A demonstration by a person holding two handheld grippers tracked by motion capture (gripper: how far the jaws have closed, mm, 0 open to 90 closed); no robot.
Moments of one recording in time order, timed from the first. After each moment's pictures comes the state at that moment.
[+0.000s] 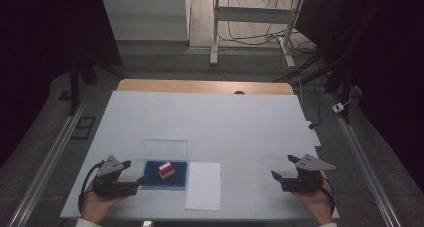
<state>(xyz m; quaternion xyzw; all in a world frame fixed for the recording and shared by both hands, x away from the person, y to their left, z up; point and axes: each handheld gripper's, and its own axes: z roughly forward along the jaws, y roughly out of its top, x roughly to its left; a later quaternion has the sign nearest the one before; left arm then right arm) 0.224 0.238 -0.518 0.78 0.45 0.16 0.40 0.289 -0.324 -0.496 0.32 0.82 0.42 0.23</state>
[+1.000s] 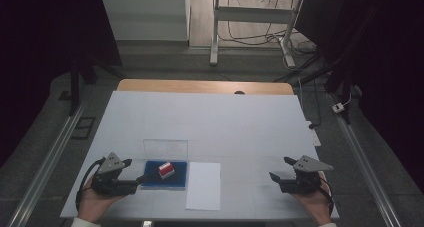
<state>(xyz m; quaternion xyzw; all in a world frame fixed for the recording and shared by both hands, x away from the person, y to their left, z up) 0.225 0.232 -0.495 0.80 0.43 0.16 0.38 0.289 -0.321 -0.501 0.31 0.83 0.42 0.22</state>
